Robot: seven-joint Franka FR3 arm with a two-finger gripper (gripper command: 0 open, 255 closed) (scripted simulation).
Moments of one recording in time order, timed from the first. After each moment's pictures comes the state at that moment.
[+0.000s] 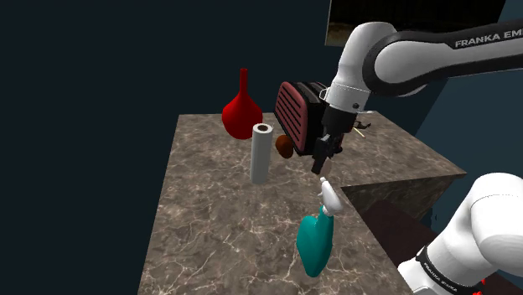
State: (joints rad) arm 0.23 -0.54 0.09 -2.52 0.33 1.97 -0.05
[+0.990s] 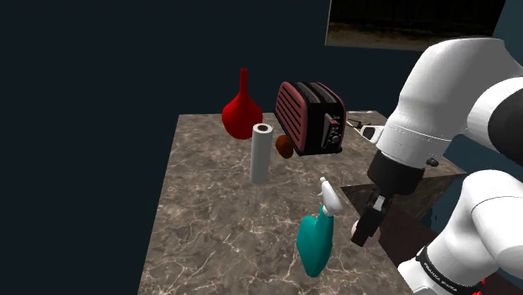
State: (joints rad) arm 0.45 -0.96 0.33 -2.76 0.54 1.88 0.28
